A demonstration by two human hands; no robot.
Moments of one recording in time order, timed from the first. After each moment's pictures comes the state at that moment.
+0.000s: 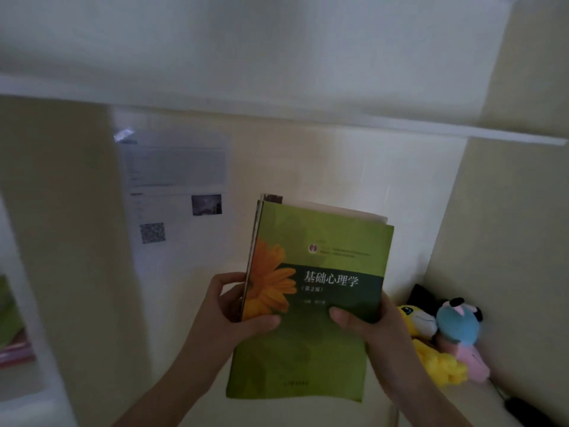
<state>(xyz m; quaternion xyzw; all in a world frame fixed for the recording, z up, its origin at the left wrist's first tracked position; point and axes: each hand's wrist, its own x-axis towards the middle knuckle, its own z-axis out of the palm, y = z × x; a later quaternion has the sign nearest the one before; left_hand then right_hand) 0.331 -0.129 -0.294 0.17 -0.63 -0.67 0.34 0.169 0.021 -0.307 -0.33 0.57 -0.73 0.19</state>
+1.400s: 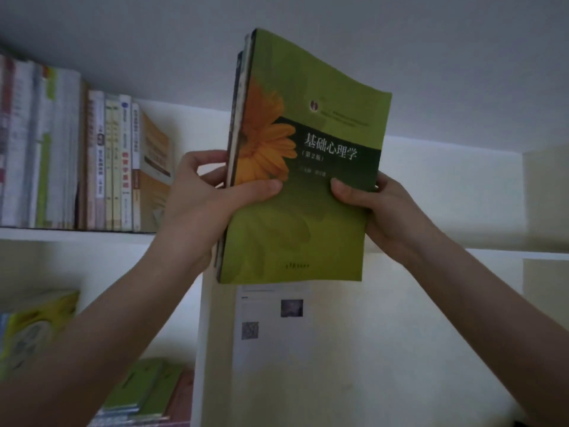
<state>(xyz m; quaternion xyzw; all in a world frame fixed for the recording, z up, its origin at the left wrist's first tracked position) 0.514 -0.102 -0.036 0.05 -0.62 -0.45 0.64 0.311 -0.022 -0.018 -0.58 0.36 -0.71 0.19</state>
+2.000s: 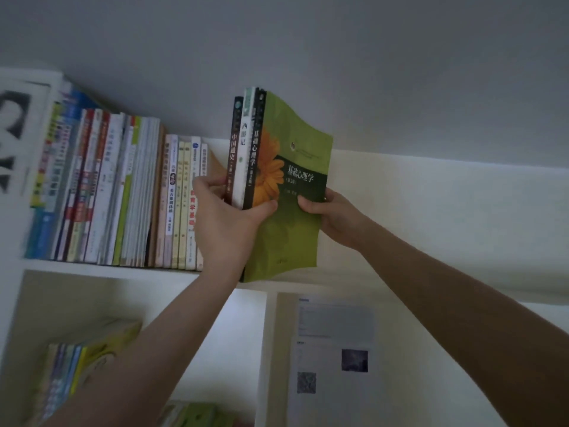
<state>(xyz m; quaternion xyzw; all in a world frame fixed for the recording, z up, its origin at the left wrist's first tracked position) 0.527 -0.215 -0.009 0.18 -0.55 -0.20 0.79 0.337 -0.224 0.047 -0.68 0.29 -0.60 0.31</state>
